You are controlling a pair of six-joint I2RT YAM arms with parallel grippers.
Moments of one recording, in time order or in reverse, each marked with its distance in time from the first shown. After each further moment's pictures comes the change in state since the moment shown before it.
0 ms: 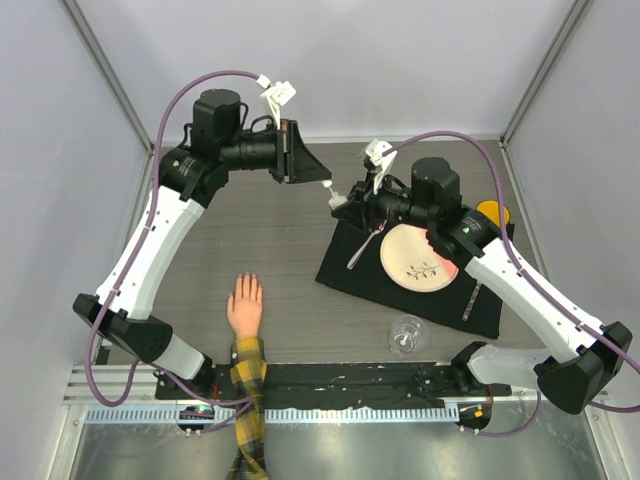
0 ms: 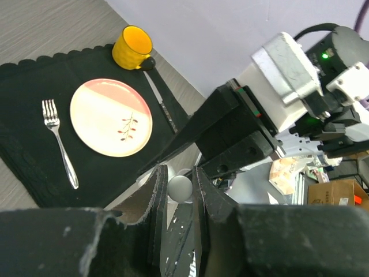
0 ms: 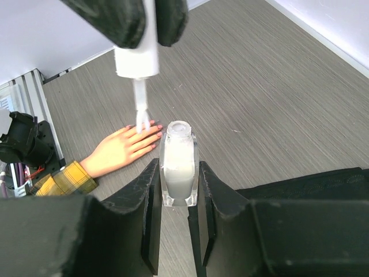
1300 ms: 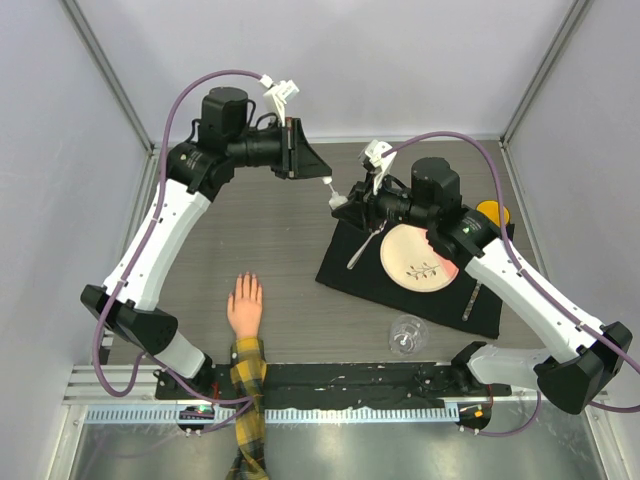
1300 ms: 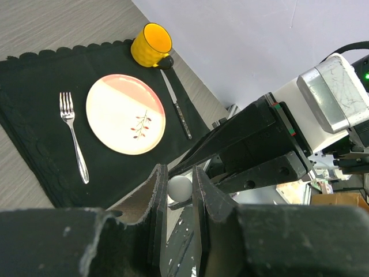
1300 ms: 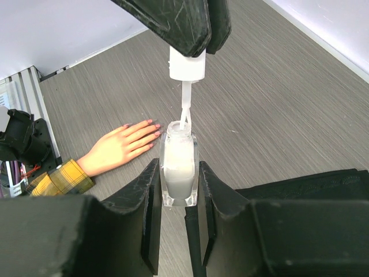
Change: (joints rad) left arm 0.000 0.054 0.040 -0.045 -0.072 -0.002; right arm 0.000 0.000 0.000 -0.002 0.000 -0.021
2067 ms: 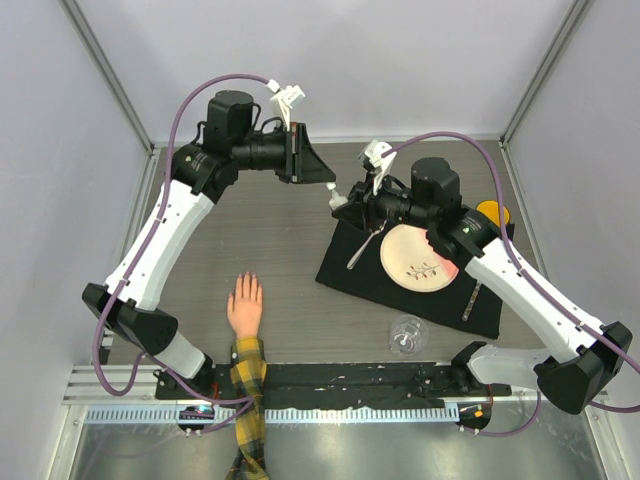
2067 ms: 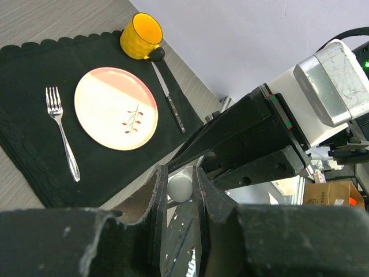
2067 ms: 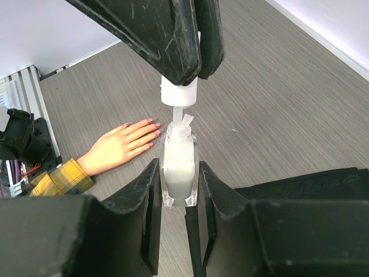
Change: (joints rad) left arm -0.021 0.000 -0.025 0.009 0.027 0.000; right arm 0.000 0.000 0.000 -0.003 0.000 0.000
